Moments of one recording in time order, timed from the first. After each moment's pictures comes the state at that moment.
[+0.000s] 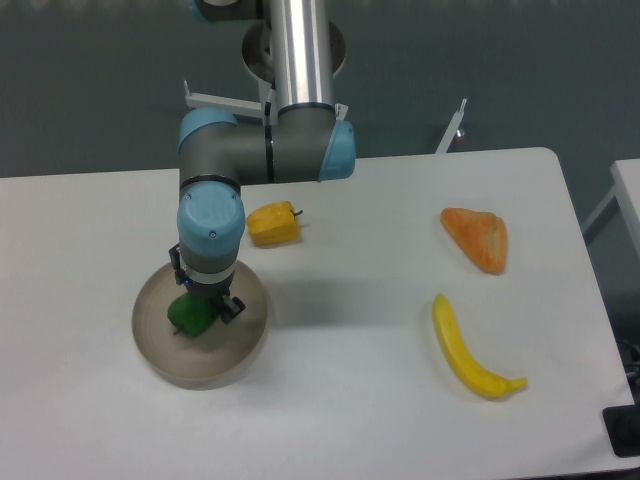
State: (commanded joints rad) arm 1.91 -2.09 -1.43 -1.21 1.39 0.86
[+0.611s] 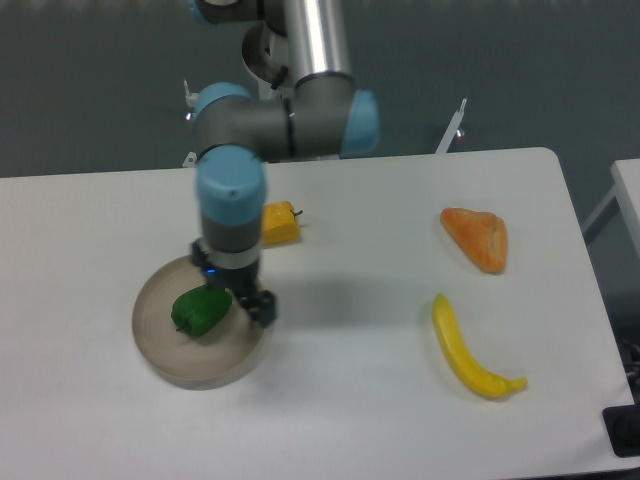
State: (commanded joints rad) arm 2.12 -2.01 -1.34 -1.22 1.51 1.04
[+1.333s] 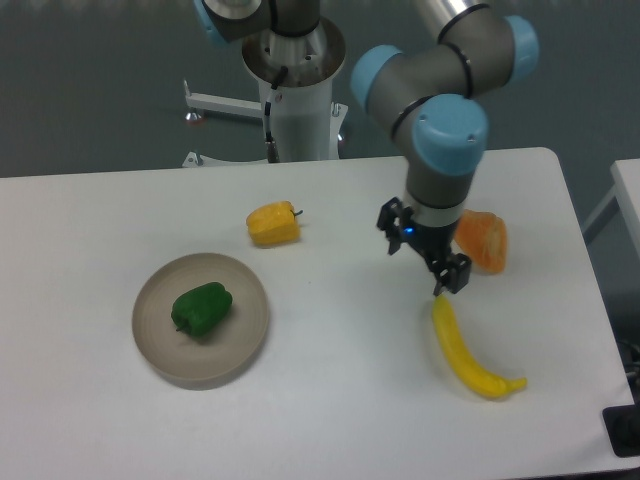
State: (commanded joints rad) arm 2.37 -2.00 -1.34 -1.33 1.55 1.45
